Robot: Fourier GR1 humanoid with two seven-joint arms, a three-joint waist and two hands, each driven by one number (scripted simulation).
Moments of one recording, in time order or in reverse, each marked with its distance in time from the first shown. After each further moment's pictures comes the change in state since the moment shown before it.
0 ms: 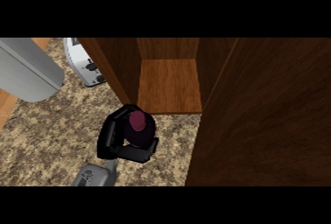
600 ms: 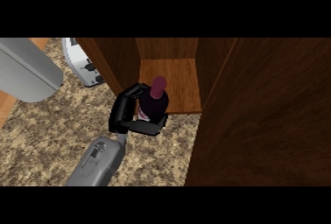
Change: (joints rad) left arm -0.245 0.000 0.029 0.214 0.002 0.069 0.035; right arm 0.041 -0.001 -0.014 0.002 -0.017 0.023 -0.053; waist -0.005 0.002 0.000
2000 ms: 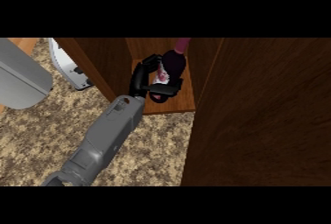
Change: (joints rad) left arm -0.535 -0.004 -0.024 0.701 0.241 0.141 -0.100; right arm 0.087 0.006 0.013 0.006 -0.032 0.053 -0.141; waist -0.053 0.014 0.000
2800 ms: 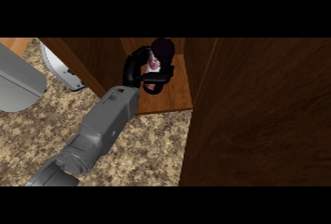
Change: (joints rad) left arm -0.146 0.019 0.113 0.243 0.071 0.006 -0.071; right arm 0.033 0.005 -0.009 0.008 -0.021 0.050 -0.058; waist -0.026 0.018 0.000
